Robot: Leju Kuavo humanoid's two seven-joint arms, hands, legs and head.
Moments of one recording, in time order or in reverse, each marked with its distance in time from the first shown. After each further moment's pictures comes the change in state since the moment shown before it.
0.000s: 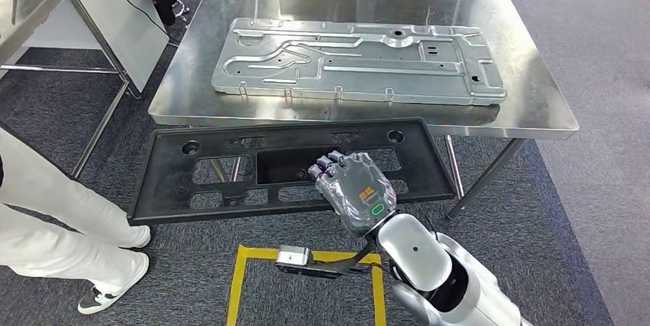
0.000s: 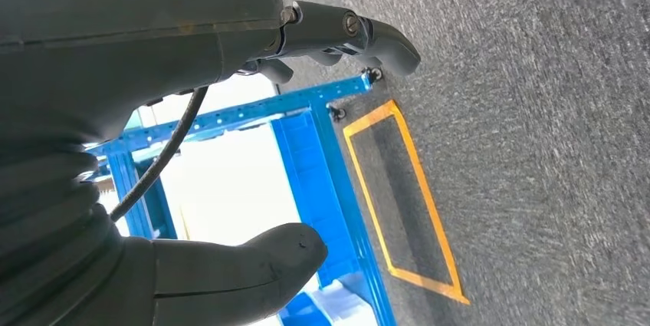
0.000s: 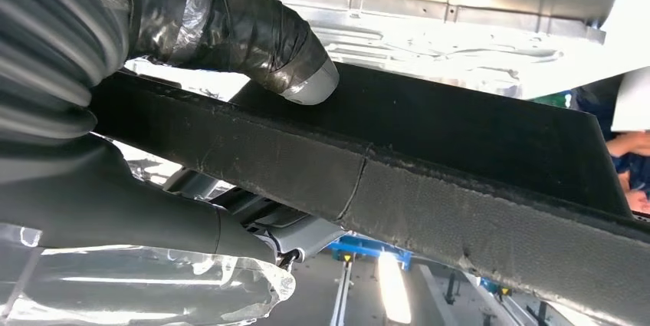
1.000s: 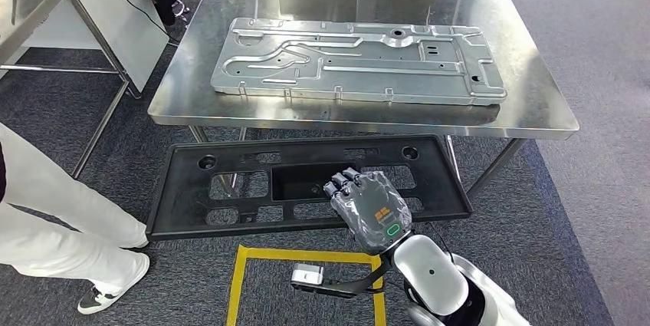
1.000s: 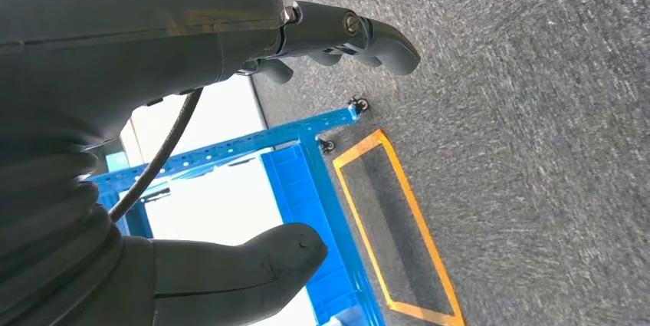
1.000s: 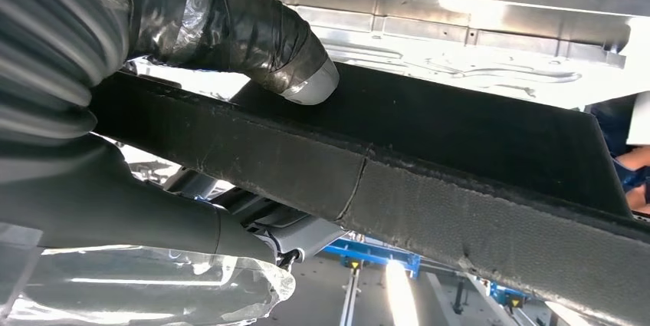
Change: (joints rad) left arm -0.001 0.004 -0.049 0.000 -0.043 -0.006 -0.057; right arm 0.090 -0.077 -0.002 -0.075 0.020 -0.020 0.023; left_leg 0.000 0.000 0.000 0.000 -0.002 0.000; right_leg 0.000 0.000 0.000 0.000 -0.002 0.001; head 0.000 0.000
